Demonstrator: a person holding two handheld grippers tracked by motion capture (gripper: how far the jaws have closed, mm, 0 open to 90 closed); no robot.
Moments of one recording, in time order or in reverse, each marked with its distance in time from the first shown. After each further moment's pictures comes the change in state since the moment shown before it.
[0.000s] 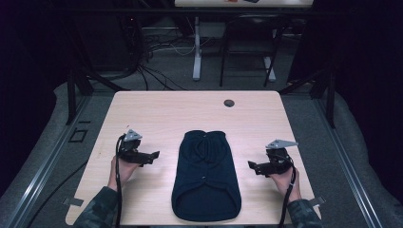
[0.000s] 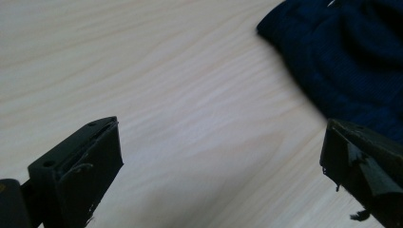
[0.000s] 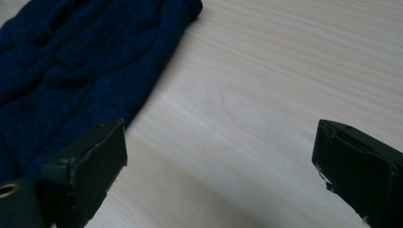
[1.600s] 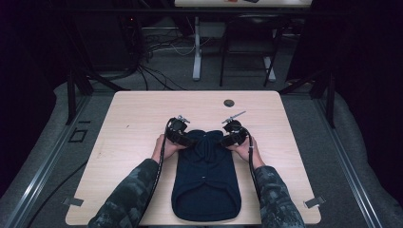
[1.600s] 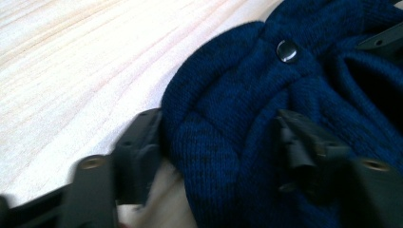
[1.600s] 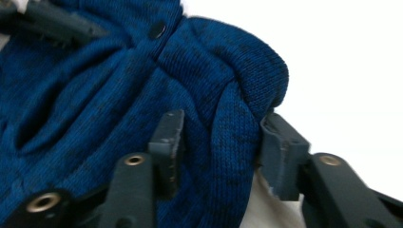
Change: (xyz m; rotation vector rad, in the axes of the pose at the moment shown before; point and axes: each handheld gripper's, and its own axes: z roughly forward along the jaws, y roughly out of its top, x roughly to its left) left arm -0.059 0.074 0.127 0.228 -0.144 0.083; right arm 0.027 0.097 0.132 0.255 0.178 -0.033
